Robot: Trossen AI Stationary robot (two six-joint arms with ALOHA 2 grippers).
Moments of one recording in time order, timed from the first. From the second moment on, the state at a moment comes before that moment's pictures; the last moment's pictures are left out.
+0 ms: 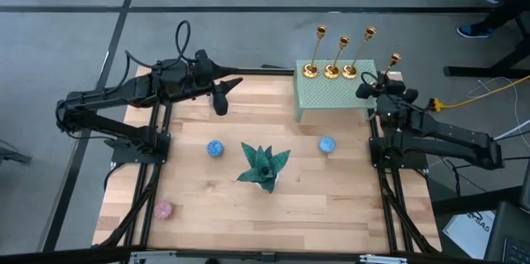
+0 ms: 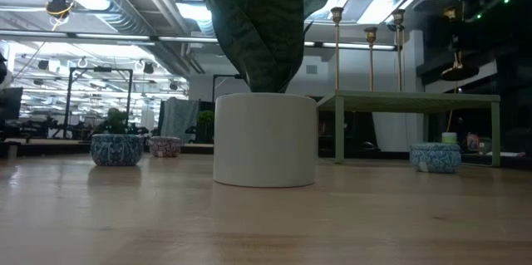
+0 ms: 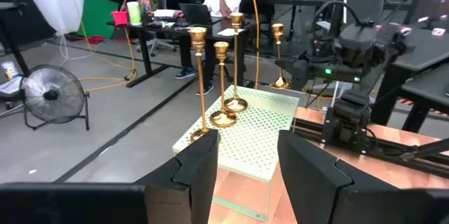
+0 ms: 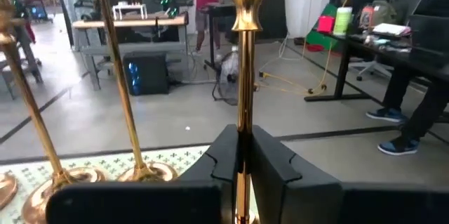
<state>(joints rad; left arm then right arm) 0.16 1.07 1.21 -0.29 -0.32 -0.06 -0.30 0.45 0.40 -0.30 1.33 0.39</state>
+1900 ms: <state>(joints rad) 0.20 1.07 1.21 -0.29 -0.32 -0.08 -0.97 0.76 0.40 0.05 0.56 0.18</state>
